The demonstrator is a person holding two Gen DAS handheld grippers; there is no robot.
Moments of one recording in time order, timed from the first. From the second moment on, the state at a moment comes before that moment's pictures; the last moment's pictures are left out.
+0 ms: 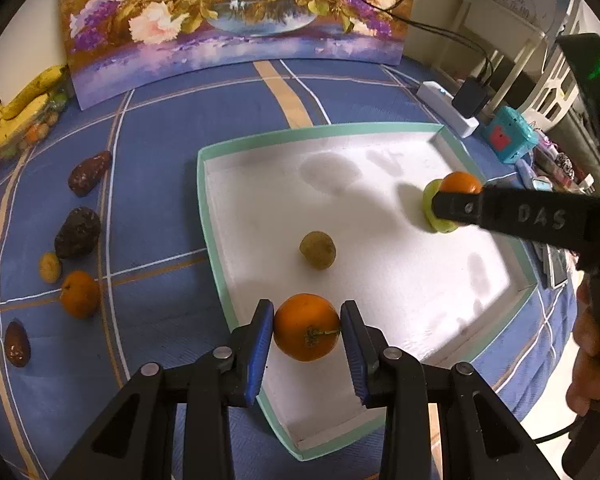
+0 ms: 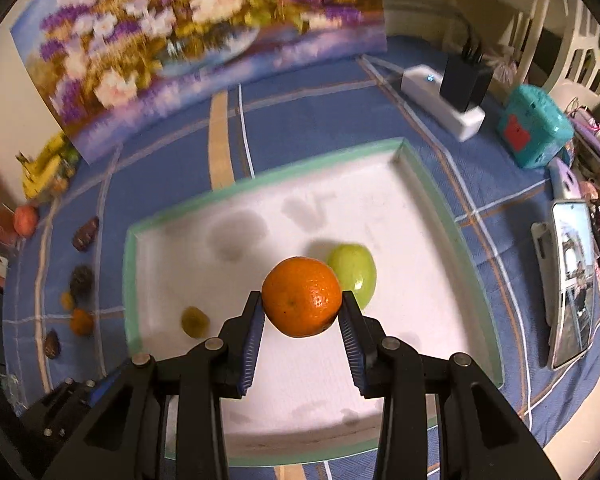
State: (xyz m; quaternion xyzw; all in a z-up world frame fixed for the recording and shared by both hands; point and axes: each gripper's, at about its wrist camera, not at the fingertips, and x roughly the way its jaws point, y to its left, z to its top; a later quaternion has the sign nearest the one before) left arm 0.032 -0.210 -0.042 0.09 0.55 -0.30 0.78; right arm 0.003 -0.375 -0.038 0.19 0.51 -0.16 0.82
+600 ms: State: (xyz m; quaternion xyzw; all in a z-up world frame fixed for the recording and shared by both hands) left arm 0.031 -0.219 -0.061 0.11 0.56 -0.29 0.77; right arm 0.014 -0.372 -0.090 0.19 0.58 -0.16 0.78
